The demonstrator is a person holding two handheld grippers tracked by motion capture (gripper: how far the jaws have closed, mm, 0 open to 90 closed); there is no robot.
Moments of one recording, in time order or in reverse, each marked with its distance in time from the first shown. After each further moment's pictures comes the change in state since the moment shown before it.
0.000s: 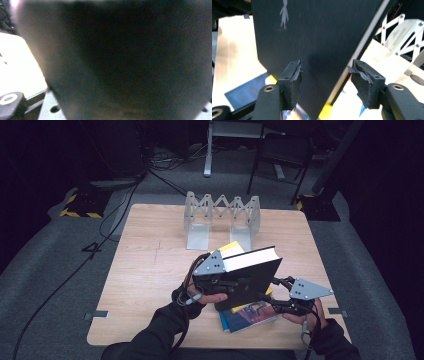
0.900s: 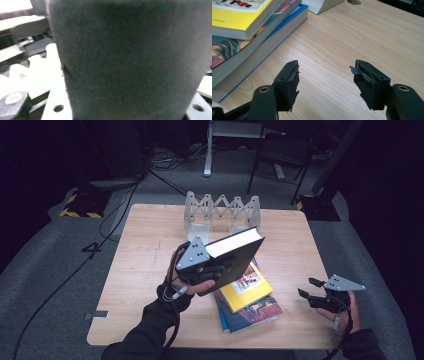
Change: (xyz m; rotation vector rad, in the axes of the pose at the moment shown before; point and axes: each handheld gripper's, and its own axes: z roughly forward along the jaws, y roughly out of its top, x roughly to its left) left arm 0.012 0.027 -0.050 -0.037 0.262 0.027; right arm -0.070 -0.087 -0.063 0.250 -0.271 0.248
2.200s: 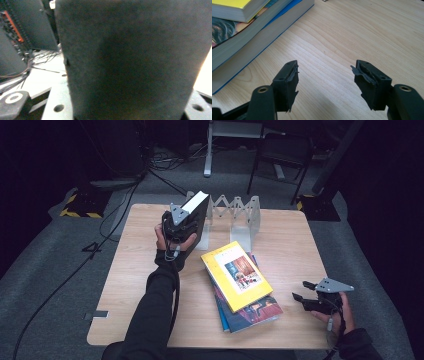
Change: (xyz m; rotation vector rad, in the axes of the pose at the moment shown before) left arm 0.122 -0.048 0.057 0.100 0.560 -0.172; right arm 0.009 -0.008 0.018 0.057 0.025 -0.034
